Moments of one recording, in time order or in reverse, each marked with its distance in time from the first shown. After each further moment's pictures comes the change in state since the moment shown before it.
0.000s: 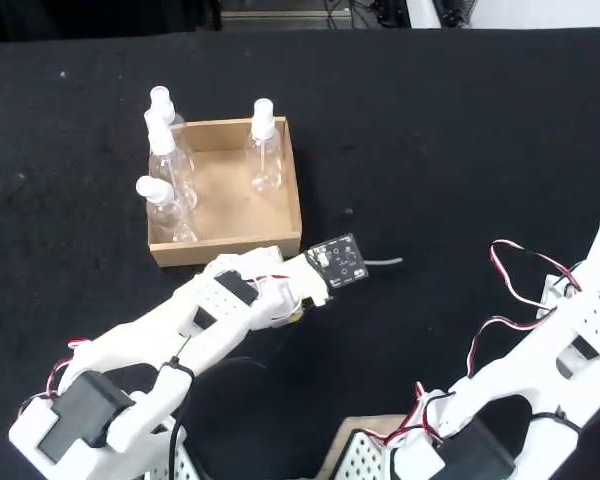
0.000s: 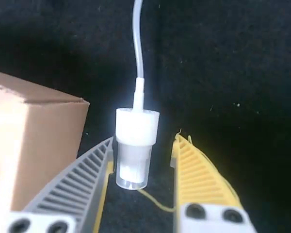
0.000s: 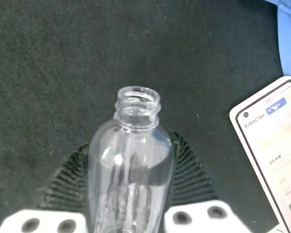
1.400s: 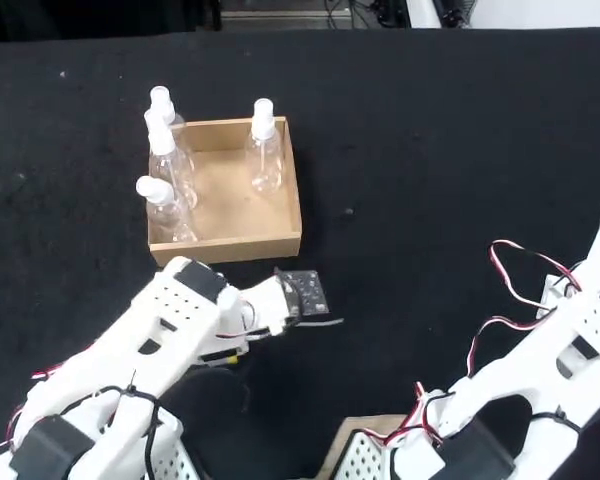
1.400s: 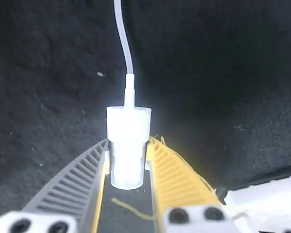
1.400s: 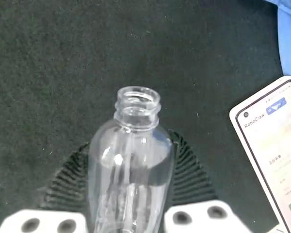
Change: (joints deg) left arm -6.9 -15.9 -0.2 44.0 -11.5; right arm 0.0 0.0 0.0 0.0 0.0
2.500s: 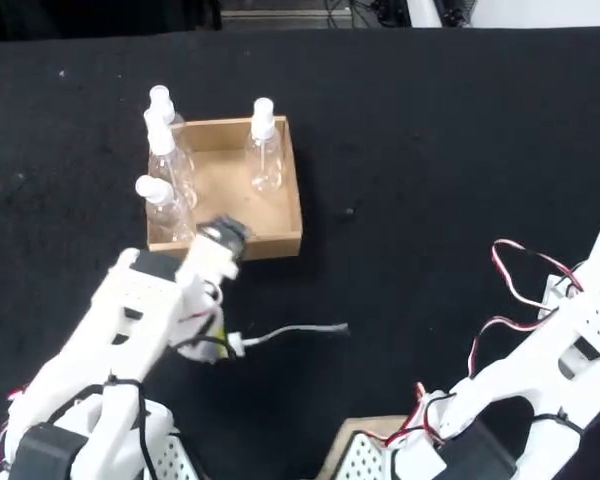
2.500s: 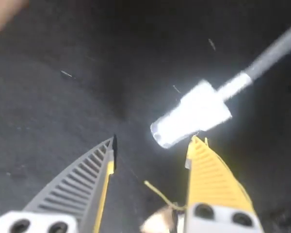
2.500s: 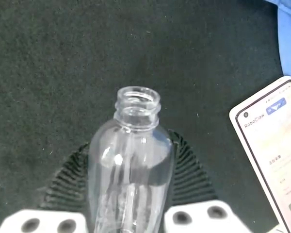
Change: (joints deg) left arm -15.5 -1.0 1.8 0.2 29.5; right arm 0.0 0.0 0.0 0.0 0.0
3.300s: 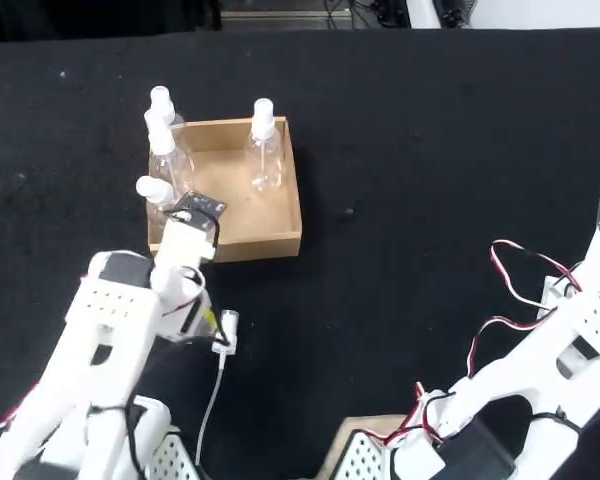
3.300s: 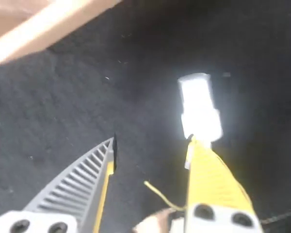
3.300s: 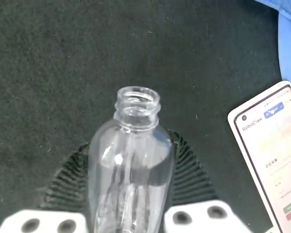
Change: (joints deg) left arm -3.6 -10.8 -1.8 4.7 3.9; right arm 0.0 0.0 0.0 0.0 2.0
